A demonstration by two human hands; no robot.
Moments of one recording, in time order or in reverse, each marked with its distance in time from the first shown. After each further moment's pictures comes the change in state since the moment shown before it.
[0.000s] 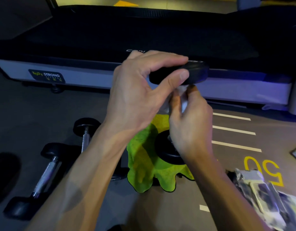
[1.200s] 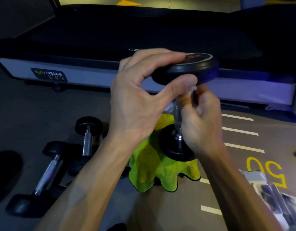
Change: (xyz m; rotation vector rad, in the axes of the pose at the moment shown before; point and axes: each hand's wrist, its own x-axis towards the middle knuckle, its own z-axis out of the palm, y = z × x) left_hand -0.016 -0.006 0.007 -0.179 0.113 -0.001; right_hand 0.009 0.009 -0.007 0.429 -0.155 -0.019
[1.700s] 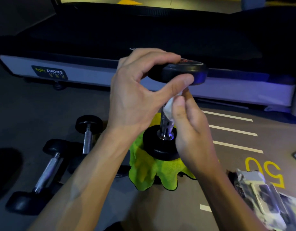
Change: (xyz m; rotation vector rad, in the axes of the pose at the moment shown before) left_hand 0.004 -0.004 -0.006 0.068 -0.009 -0.015; right_hand -0.029 -0.005 0.011 0.067 -0.136 0.059
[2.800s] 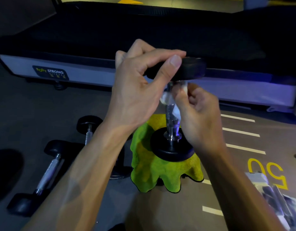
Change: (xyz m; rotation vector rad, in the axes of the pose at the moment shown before) left_hand 0.015 -0.002 -0.007 0.217 -0.038 0.016; right_hand 0.035 0.004 -0.006 -0.130 0.151 0.067
